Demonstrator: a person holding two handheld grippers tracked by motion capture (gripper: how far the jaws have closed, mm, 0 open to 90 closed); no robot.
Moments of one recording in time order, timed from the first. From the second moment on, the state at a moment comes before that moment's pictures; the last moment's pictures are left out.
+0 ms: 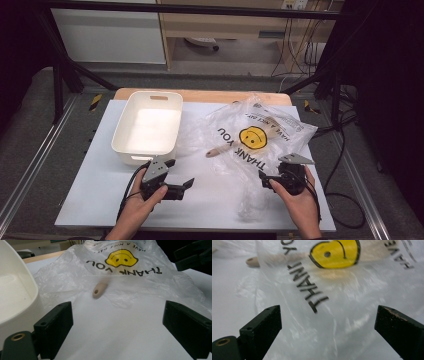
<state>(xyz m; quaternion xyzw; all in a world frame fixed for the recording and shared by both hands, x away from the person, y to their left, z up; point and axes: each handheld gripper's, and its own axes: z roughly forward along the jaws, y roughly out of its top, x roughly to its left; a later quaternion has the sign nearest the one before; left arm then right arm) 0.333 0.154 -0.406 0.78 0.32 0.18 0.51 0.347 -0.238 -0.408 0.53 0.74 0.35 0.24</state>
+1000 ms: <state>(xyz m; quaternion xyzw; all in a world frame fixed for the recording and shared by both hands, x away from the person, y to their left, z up) 0.329 0.146 -0.411 0.79 0.30 0.20 0.49 0.341 -0.219 -0.453 0.53 0.78 0.28 0.19</state>
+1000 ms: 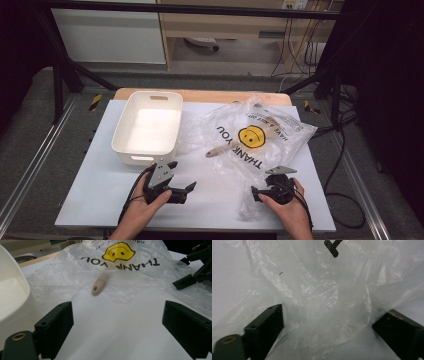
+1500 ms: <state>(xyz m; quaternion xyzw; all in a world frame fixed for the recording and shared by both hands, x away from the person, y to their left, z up) 0.329 0.146 -0.411 0.79 0.30 0.20 0.49 0.332 -0.211 -0.450 0.46 0.81 0.32 0.18</state>
